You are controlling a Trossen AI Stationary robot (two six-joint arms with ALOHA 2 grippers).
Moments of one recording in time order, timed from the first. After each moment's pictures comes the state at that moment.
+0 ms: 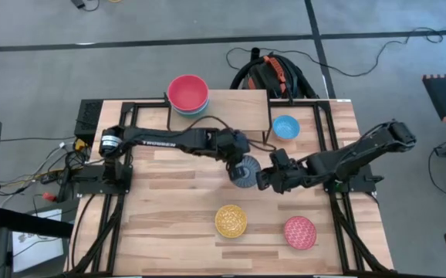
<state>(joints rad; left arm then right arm) 0.03 1.93 1.70 -0.59 -0.17 -0.14 0.34 1.31 0.97 -0.66 0.52 1.37</state>
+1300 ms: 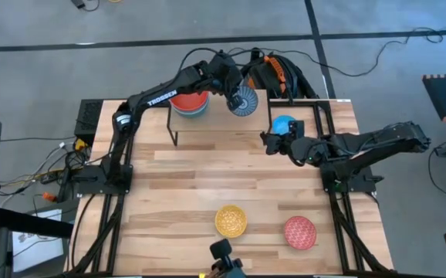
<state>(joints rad) 0.51 2.10 2.15 -0.72 -0.09 0.14 0.17 1.08 0.96 -0.39 0.78 1.19</state>
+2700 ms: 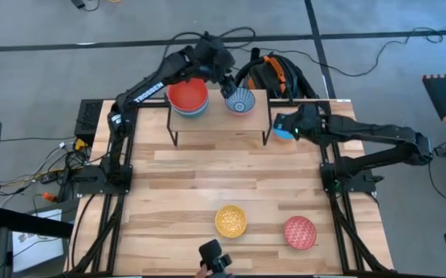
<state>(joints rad) 0.55 2.06 2.35 -0.87 -0.03 0.13 -0.23 1.07 0.97 -0.81 0.64 1.31</state>
